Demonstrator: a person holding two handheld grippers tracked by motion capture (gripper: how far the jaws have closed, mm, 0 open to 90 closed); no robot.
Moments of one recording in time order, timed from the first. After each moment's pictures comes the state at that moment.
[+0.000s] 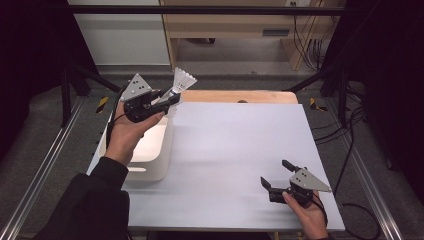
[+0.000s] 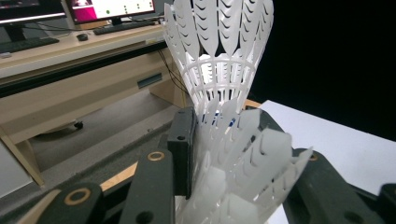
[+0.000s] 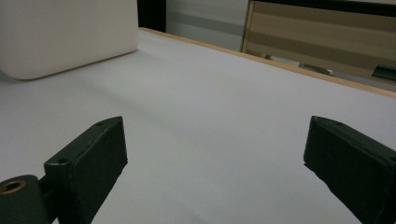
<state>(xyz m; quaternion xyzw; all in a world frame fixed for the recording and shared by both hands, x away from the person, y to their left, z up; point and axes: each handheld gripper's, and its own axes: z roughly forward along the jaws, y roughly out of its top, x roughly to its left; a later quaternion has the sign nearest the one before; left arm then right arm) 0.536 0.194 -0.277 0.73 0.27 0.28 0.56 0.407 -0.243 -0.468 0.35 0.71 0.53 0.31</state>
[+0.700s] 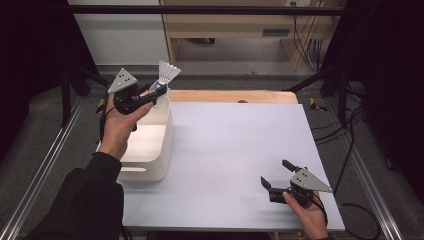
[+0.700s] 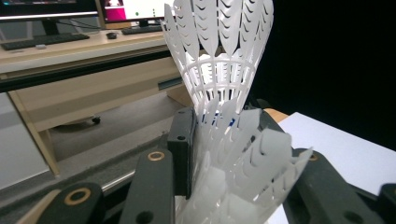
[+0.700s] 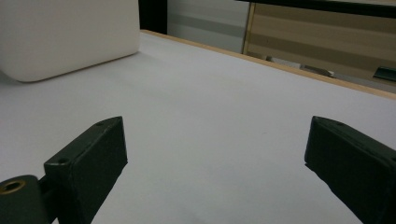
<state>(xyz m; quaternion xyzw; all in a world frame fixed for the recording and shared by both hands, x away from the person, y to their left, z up) 0.566 0.224 -0.288 0.70 0.31 0.29 0.57 0.407 -0.243 -0.467 0.35 0.71 0.53 0.31</state>
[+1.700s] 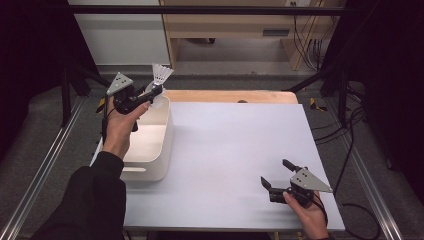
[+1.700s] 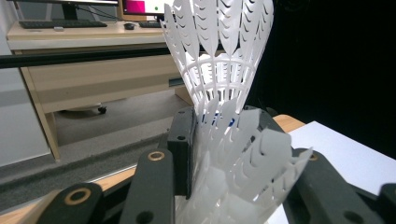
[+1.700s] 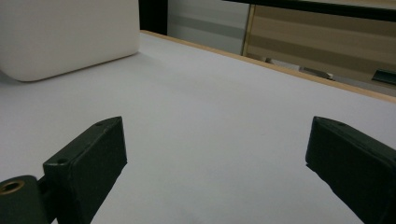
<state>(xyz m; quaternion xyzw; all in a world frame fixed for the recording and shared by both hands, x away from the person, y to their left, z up) 0.590 0.242 -0.320 0.67 0.36 0.28 0.58 0.406 -0.243 -0.467 0.35 0.71 0.53 0.31</state>
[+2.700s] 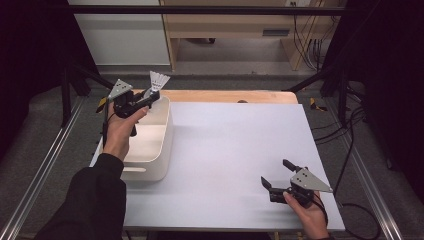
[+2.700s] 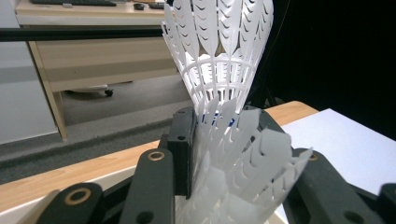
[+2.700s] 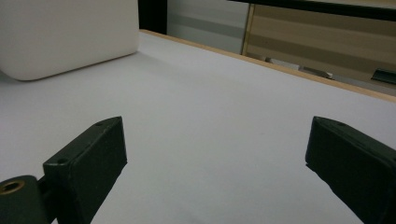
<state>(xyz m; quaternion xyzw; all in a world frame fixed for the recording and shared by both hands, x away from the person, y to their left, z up) 0.598 0.252 -0.346 0.68 0.39 0.27 0.57 0.407 -0.244 -0.467 0.35 0.71 0.53 0.31</state>
